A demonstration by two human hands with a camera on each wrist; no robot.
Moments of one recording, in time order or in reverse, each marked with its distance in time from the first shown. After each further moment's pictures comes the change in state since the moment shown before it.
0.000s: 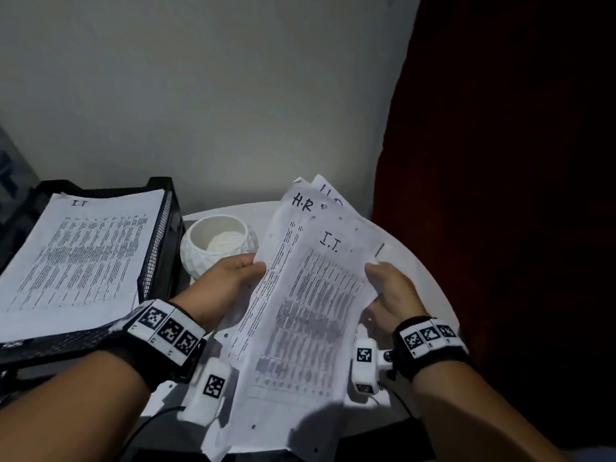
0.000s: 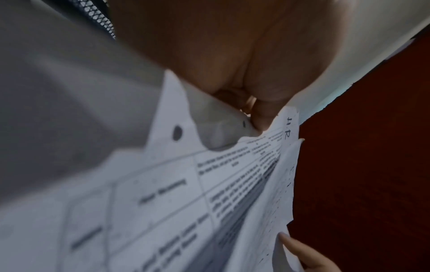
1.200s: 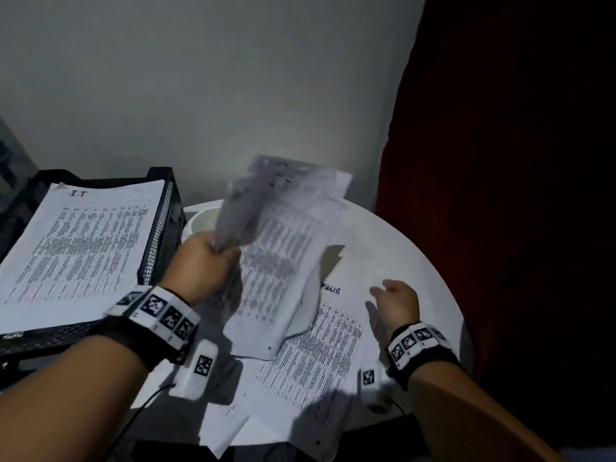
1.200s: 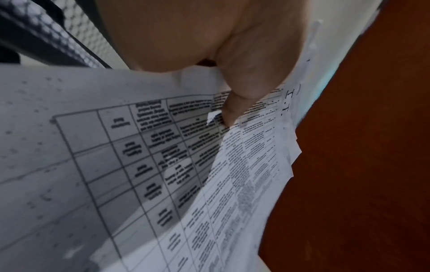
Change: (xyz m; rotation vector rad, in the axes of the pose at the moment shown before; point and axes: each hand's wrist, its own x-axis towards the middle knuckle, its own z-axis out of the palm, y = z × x) left_hand 0.021 0.004 -0.050 0.902 0.509 0.213; right_hand 0.035 0.051 -0.030 -0.303 0.321 0.019
